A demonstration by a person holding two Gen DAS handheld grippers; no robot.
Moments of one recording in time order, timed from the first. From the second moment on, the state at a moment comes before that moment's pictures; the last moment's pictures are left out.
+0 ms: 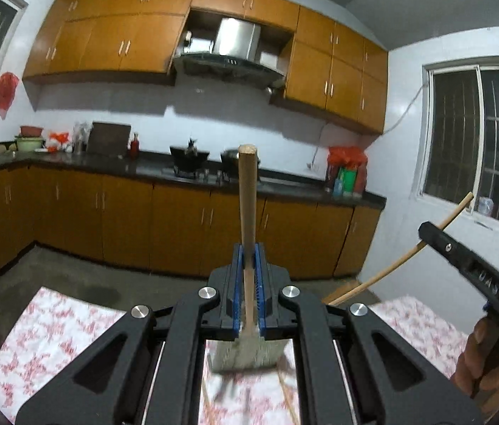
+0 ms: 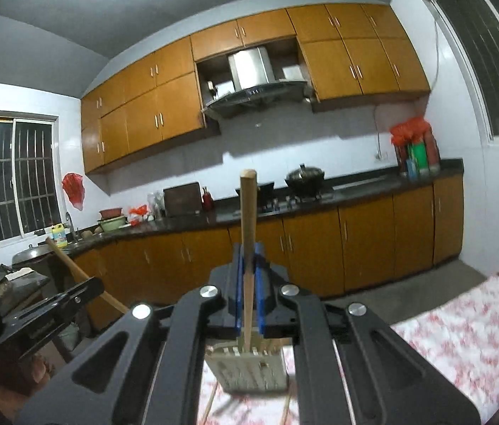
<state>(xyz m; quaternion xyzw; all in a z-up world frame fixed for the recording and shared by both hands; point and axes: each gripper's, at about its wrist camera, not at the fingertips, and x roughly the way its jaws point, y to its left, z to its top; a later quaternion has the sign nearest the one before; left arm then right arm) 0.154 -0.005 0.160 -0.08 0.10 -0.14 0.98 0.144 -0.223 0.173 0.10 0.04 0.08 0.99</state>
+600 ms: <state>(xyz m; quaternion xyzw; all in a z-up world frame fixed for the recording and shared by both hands) 0.222 -0.022 0.122 -0.07 0.14 -0.12 0.98 0.241 -0.209 0.133 0.08 0.12 0.06 0.99</state>
